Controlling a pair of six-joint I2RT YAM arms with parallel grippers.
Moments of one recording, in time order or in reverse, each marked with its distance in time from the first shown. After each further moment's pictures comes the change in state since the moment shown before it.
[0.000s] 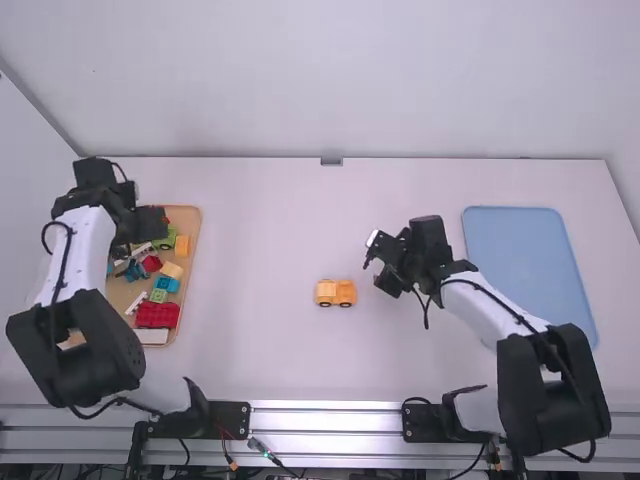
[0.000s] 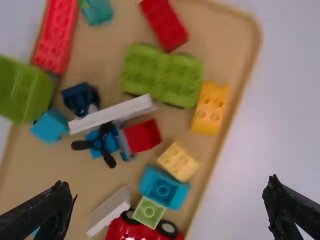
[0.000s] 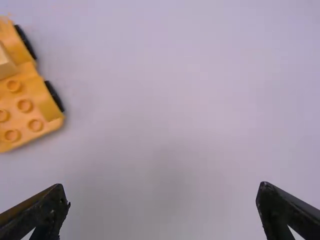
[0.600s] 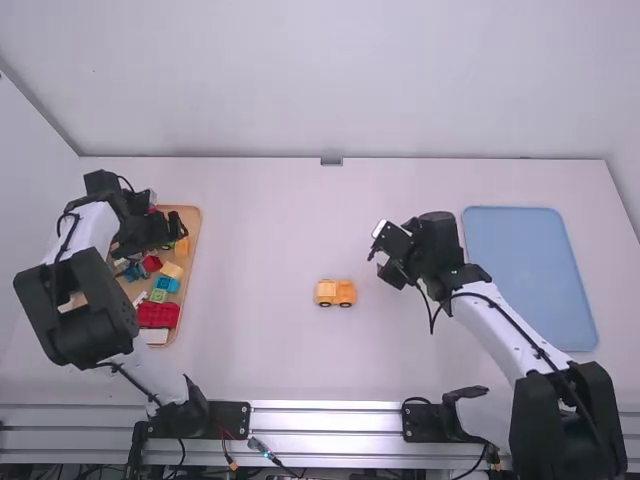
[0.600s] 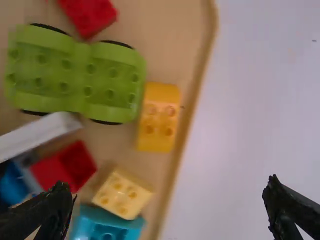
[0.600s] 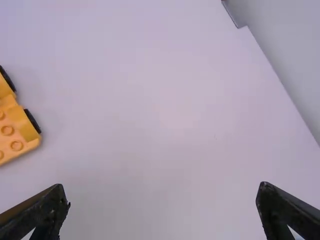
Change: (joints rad) left arm 0.035 0.201 0.000 0.084 0.289 0.044; right arm -0.011 -0.130 0.000 0.003 0.022 0.029
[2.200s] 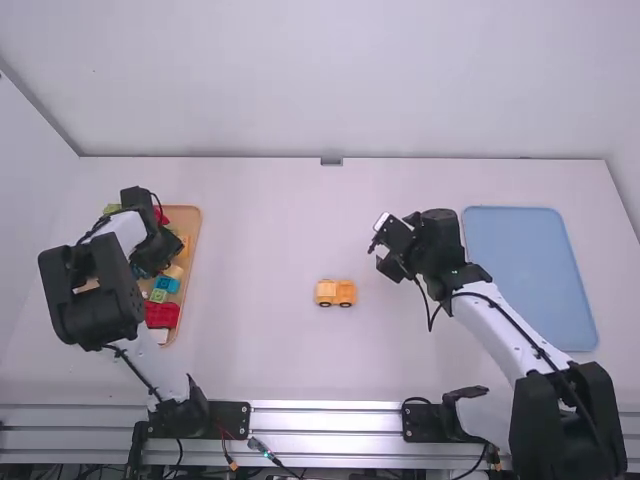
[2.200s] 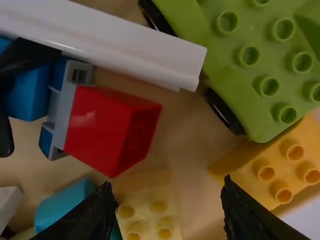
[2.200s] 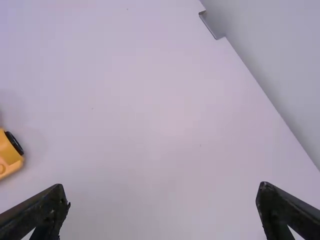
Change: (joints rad) left arm -0.080 0.094 -0.136 0.161 -0.360 -0.733; right arm -0.003 0.000 0.000 0.067 0.003 0.047
